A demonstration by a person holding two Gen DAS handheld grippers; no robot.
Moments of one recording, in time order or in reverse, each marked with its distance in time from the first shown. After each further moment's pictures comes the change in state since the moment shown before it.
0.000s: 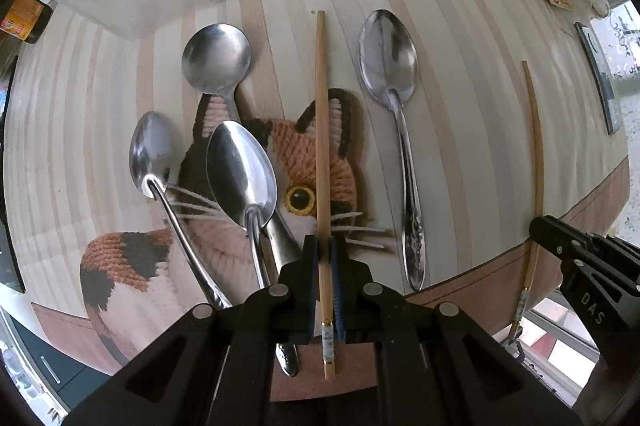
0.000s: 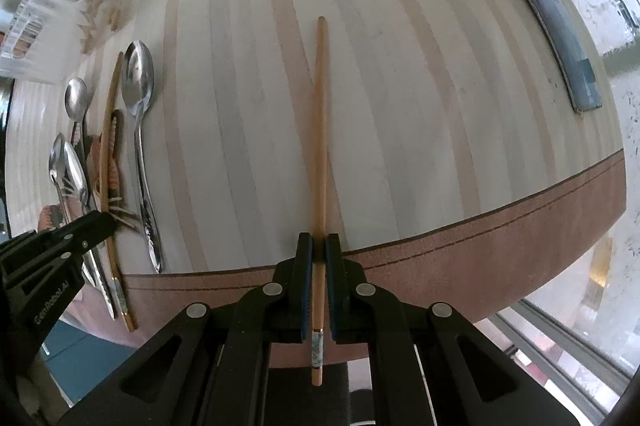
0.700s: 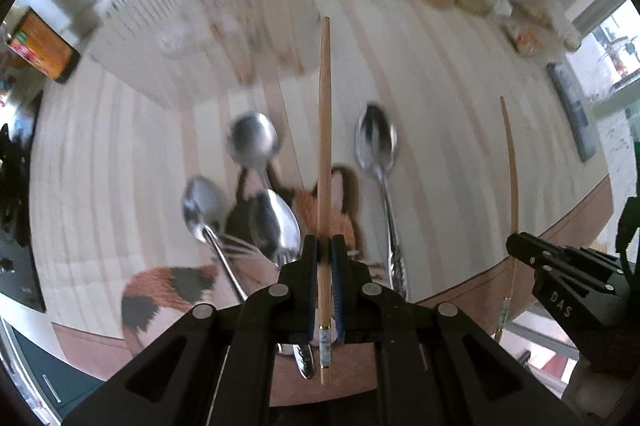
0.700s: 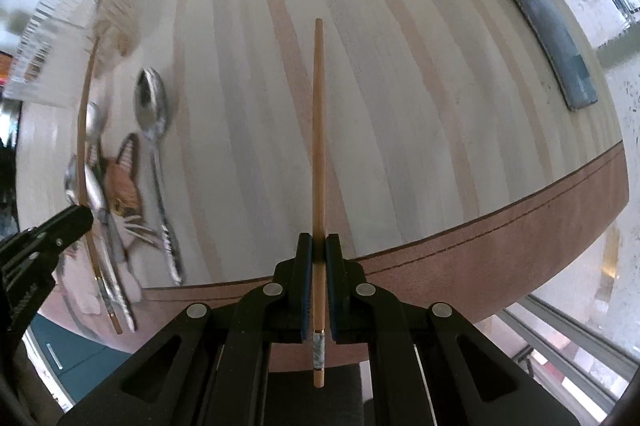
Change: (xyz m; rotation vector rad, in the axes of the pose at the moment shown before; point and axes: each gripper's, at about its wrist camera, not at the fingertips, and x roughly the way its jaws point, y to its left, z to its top) left arm -0.059 0.013 0.014 0.021 -0.196 0.013; right arm -0.021 -0.004 0.013 0.051 -0.061 0.051
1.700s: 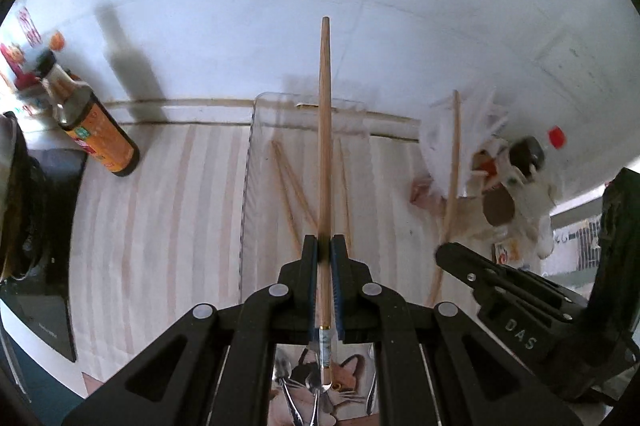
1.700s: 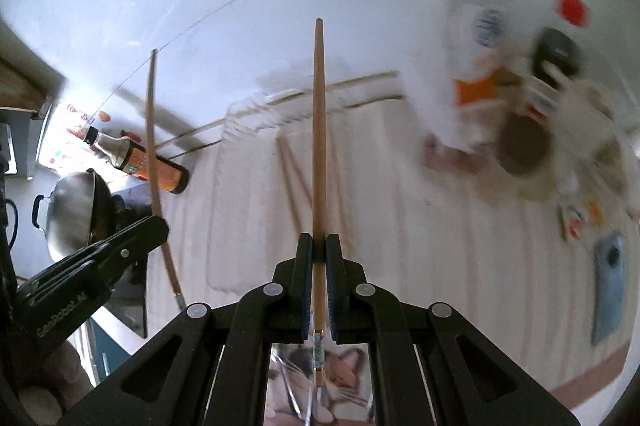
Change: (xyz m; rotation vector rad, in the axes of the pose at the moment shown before) left arm -0.111 0.122 0.169 -0.280 -0.185 -0.101; right arm -0.151 0.158 0.189 -0.194 -0.249 0.326
